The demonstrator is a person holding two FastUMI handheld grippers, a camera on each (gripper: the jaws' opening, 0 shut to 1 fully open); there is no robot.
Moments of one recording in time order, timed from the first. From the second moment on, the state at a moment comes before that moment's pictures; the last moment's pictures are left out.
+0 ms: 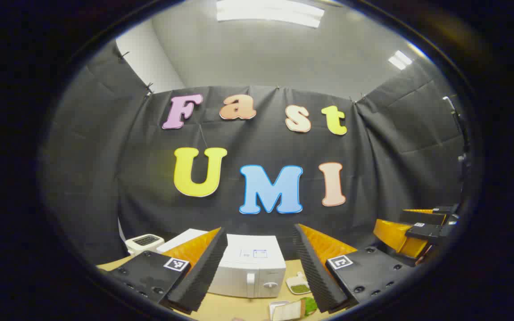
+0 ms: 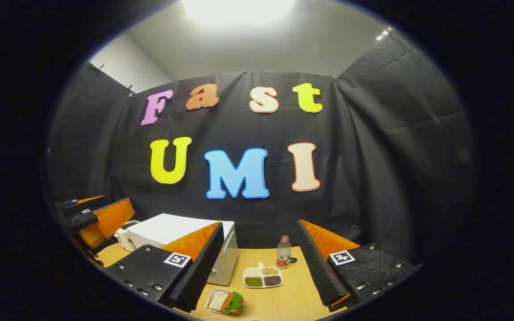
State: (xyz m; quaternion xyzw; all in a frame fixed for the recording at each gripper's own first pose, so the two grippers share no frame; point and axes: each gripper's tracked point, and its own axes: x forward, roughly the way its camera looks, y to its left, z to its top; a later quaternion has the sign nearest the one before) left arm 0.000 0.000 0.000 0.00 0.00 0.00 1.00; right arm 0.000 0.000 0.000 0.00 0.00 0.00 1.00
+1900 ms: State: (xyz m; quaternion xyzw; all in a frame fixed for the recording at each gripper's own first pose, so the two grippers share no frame) left arm 0.135 0.021 -0.321 0.00 0.28 -0.06 0.96; right arm 0.034 -0.026 -0.059 -0.03 0.08 -0.08 0.99
